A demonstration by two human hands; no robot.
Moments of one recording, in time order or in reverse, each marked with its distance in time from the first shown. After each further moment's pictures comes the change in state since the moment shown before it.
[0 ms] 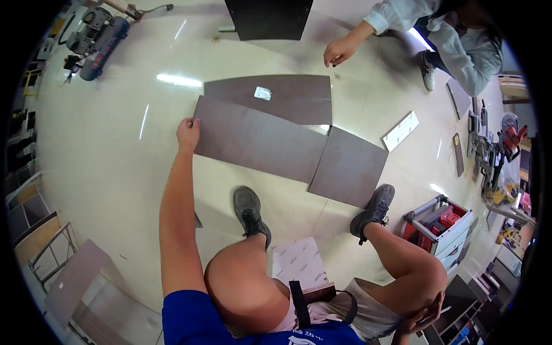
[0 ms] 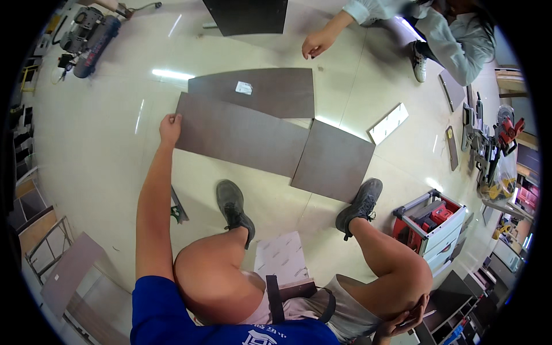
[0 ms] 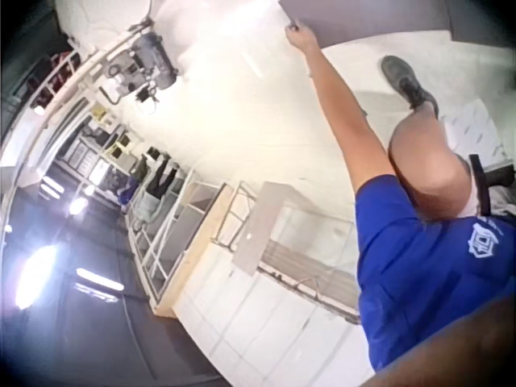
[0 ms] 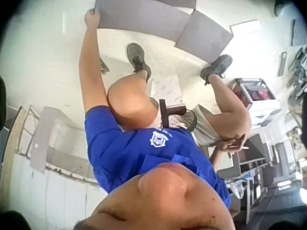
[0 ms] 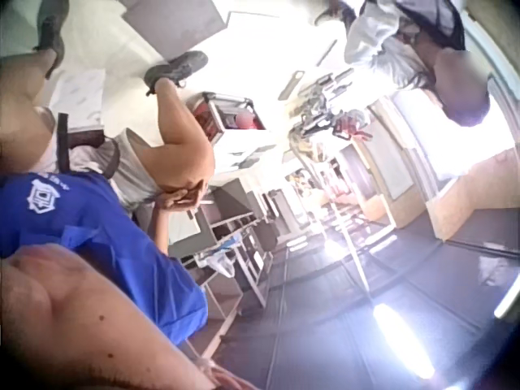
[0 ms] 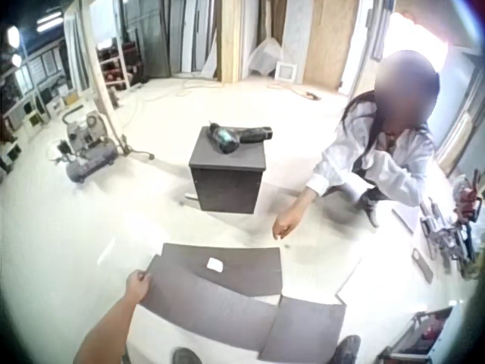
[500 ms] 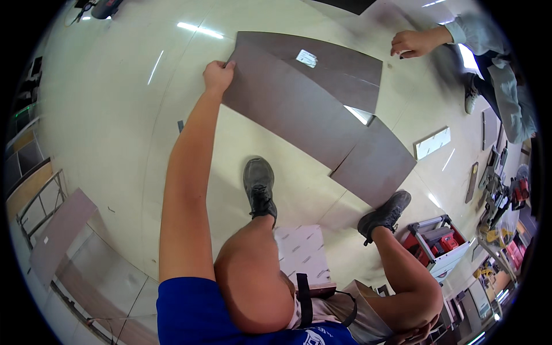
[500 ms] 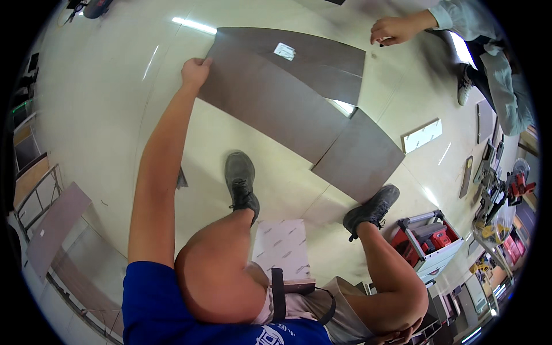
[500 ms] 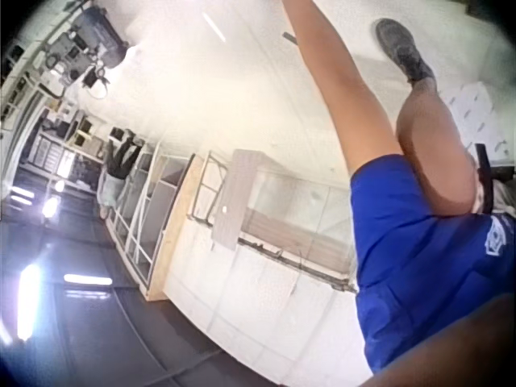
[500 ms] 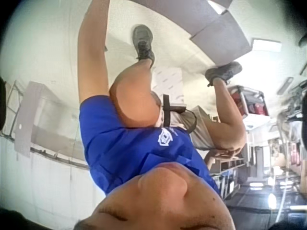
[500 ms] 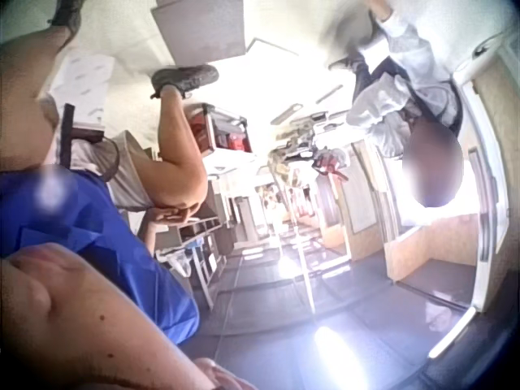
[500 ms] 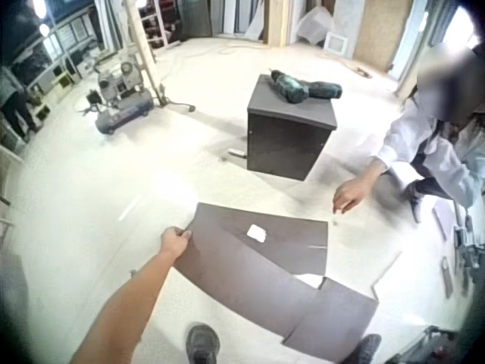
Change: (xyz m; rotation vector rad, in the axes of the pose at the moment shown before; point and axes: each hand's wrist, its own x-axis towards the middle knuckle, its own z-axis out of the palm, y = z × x) left_hand 0.011 0.010 0.019 0.022 0.009 -0.136; right_hand -0.002 -0.022 0.007 -0.215 -0.069 -0.020
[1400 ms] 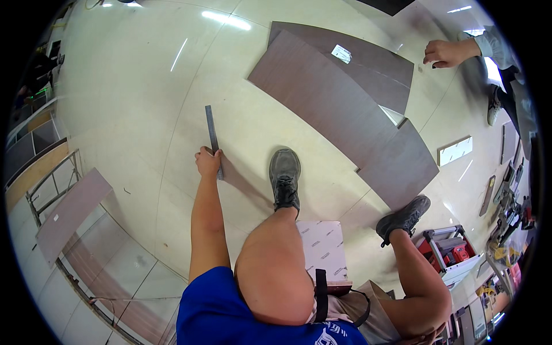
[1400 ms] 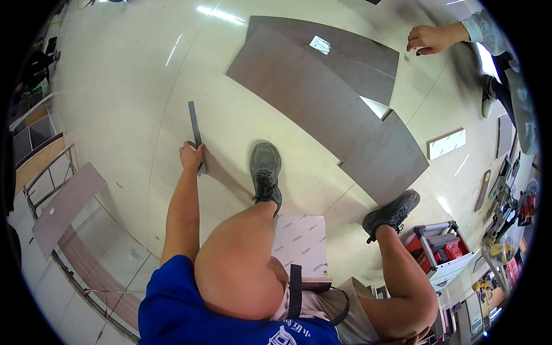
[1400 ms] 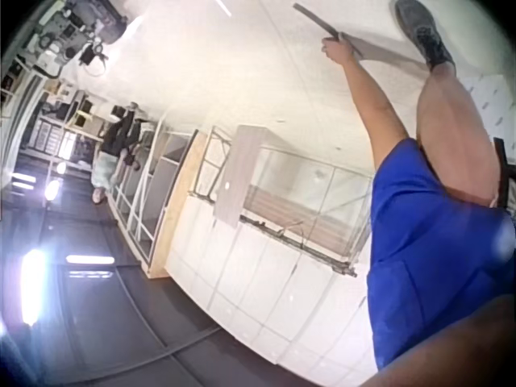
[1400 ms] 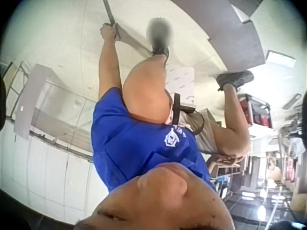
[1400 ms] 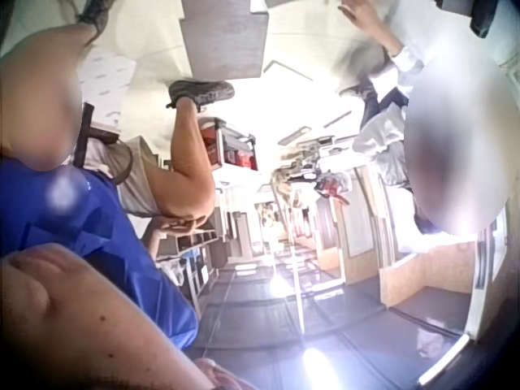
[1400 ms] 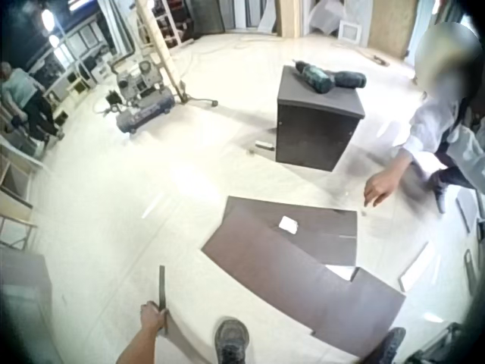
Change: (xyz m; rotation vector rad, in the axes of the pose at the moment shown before) left_hand -0.219 -0.241 -0.095 0.494 -0.056 -0.489; right_hand 0.004 -0.005 -0.004 0.111 -0.191 -0.155
